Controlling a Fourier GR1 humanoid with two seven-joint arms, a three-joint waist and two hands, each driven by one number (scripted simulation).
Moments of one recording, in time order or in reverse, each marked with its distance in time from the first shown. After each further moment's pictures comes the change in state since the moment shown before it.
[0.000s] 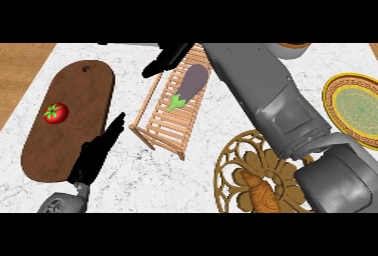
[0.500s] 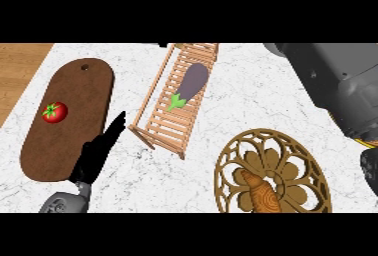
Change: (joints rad) left arm -0.004 -0.010 0.000 -0.005 -0.007 0.007 -0.004; right arm 0.028 -0.243 -0.120 0.002 -0.108 -0.165 0.063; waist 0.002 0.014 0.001
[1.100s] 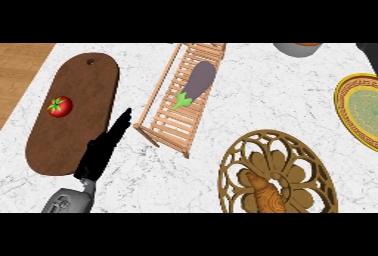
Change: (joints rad) left arm -0.025 -0.015 -0.017 -0.015 -0.007 -0.007 0.008; right arm 0.116 -0.251 0.014 -0.030 0.021 0.158 -0.040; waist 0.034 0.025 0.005
